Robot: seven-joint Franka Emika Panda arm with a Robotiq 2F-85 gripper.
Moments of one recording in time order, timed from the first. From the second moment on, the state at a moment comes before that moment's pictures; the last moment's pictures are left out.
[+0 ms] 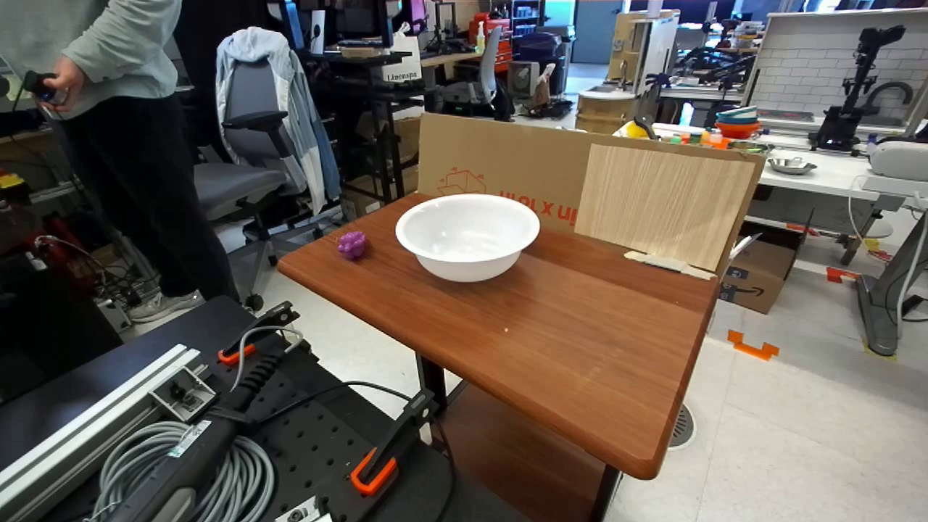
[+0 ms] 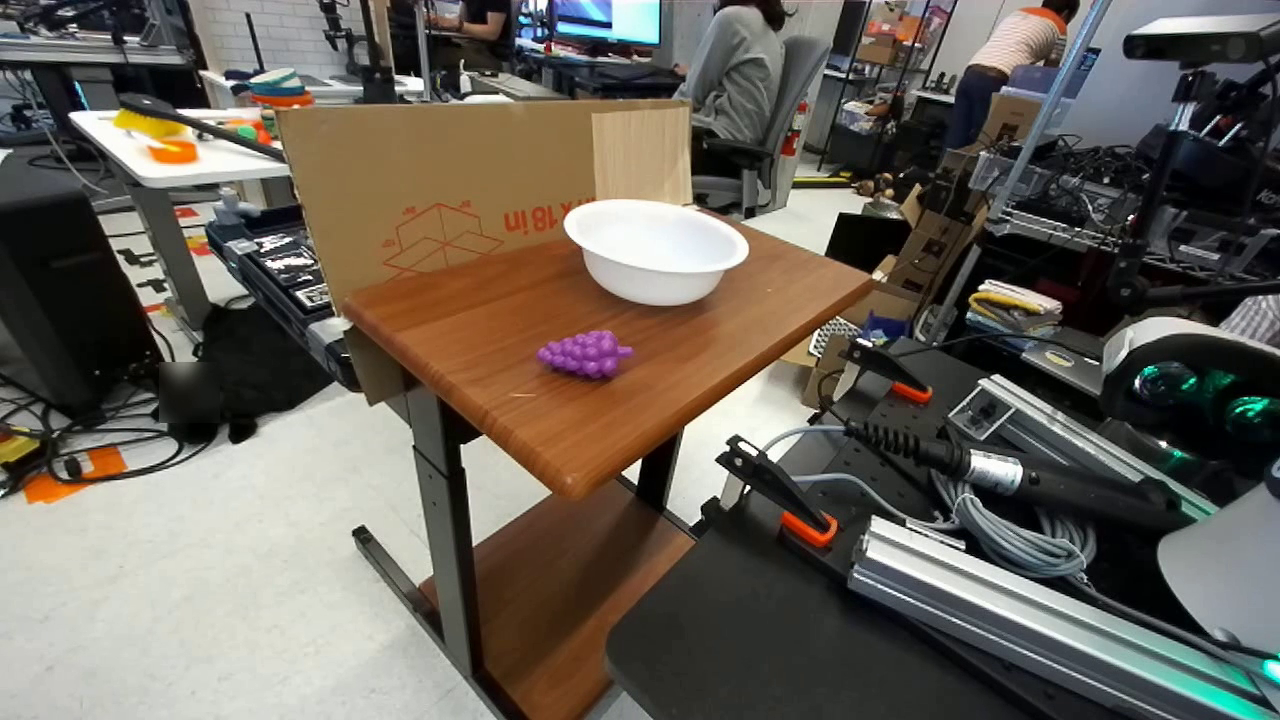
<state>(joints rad) 0.15 -0.31 -0.06 -2.34 0.03 2.07 -0.57</state>
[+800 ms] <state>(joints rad) 0.16 0.09 0.06 -2.23 -0.03 2.12 -0.40</state>
